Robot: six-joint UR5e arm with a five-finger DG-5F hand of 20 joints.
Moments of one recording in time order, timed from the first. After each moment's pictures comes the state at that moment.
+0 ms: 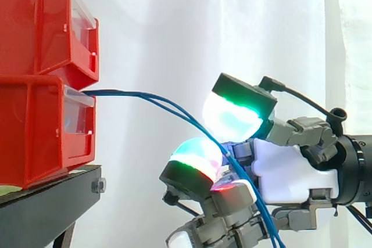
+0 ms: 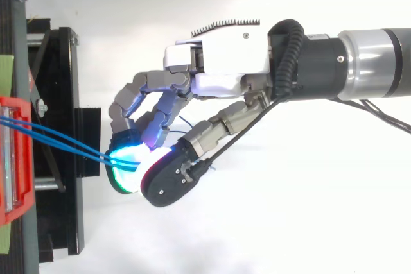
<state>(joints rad) 0.04 -2.37 -1.17 -2.75 -1.60 0.07</state>
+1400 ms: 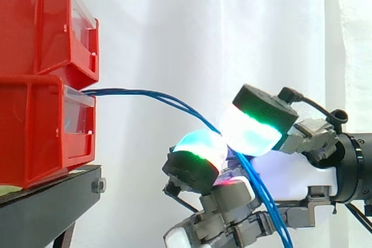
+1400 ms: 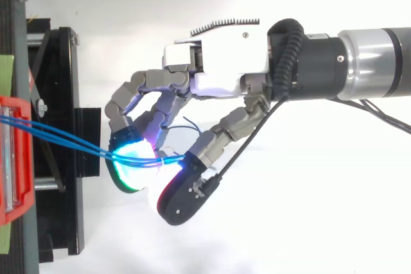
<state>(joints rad) 0.04 -2.37 -1.17 -2.75 -1.60 0.07</state>
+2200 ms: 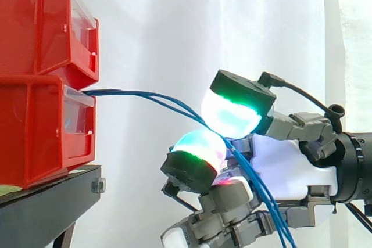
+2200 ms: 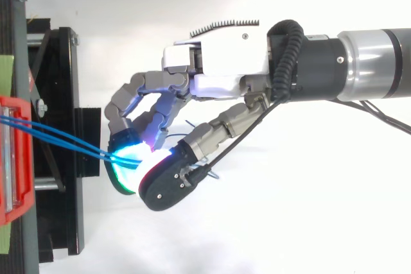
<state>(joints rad) 0.04 -2.37 -1.17 -2.75 -1.60 0.07</state>
